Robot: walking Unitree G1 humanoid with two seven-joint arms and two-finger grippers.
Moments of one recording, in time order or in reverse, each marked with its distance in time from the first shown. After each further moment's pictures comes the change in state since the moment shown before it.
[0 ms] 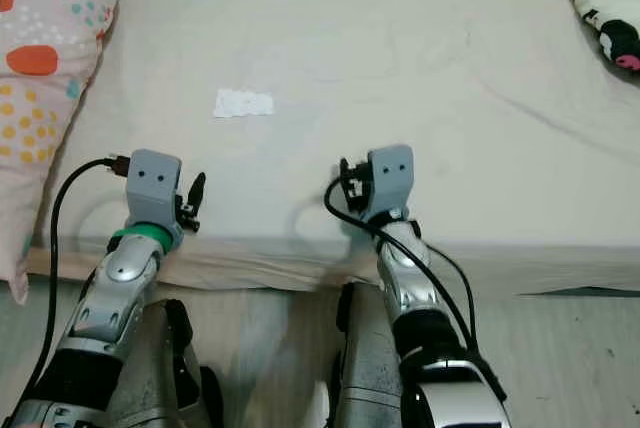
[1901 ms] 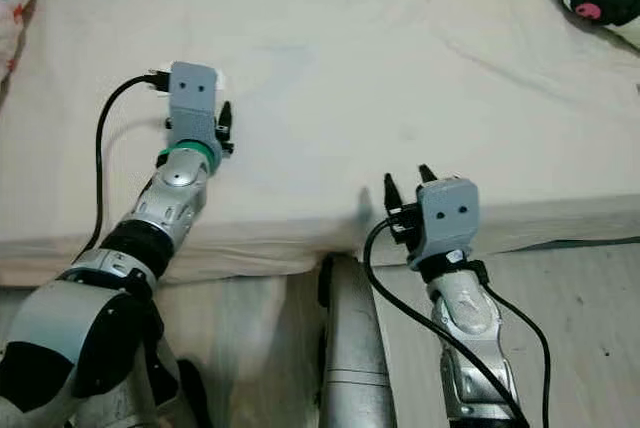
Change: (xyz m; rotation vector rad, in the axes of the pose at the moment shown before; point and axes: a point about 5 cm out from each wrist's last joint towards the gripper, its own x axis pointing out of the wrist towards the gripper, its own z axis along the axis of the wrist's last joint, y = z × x) left arm 0.079 -0.028 0.059 -0.048 -0.033 0.090; right arm -0.083 -0.015 0.039 -0.139 -0.062 -0.059
